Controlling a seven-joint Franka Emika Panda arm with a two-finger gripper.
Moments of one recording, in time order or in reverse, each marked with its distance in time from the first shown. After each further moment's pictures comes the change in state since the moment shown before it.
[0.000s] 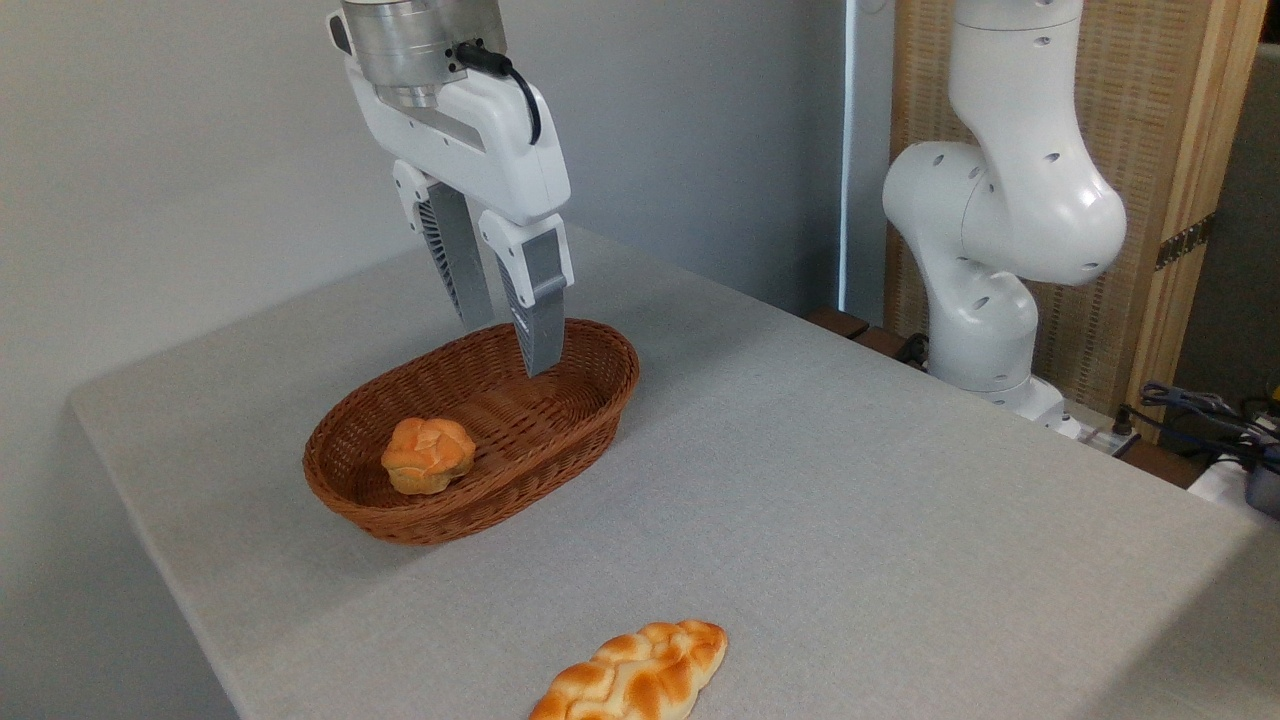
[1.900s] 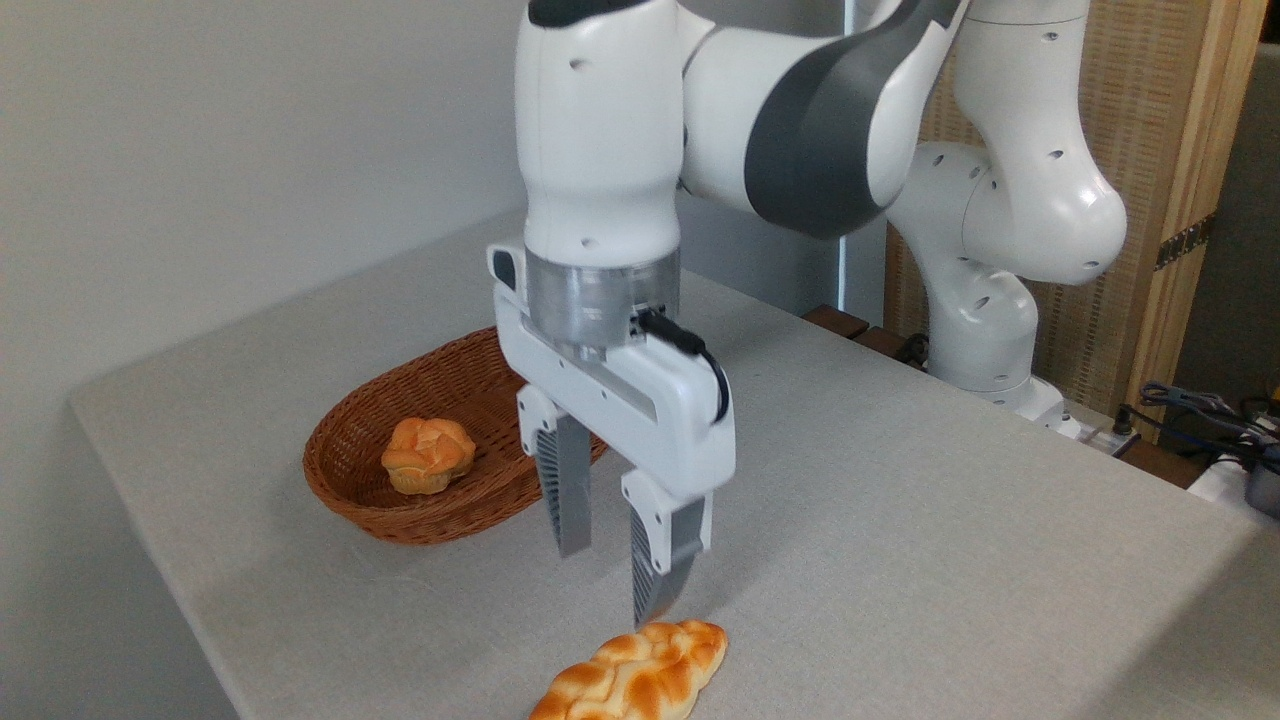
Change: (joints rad) arm 0.010 -0.048 0.232 -0.426 0.000 0.539 0.290
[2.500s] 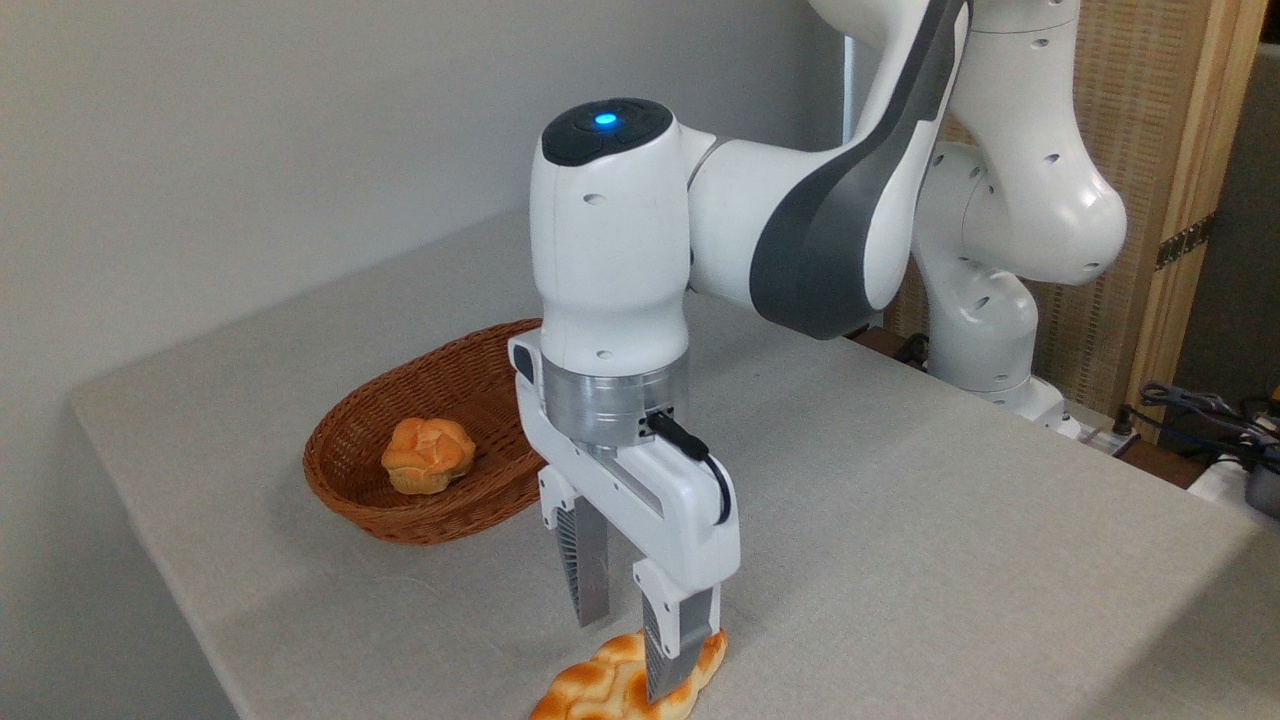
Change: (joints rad) arm -0.001 0.070 0.016 -0.069 0.000 0.133 0.057
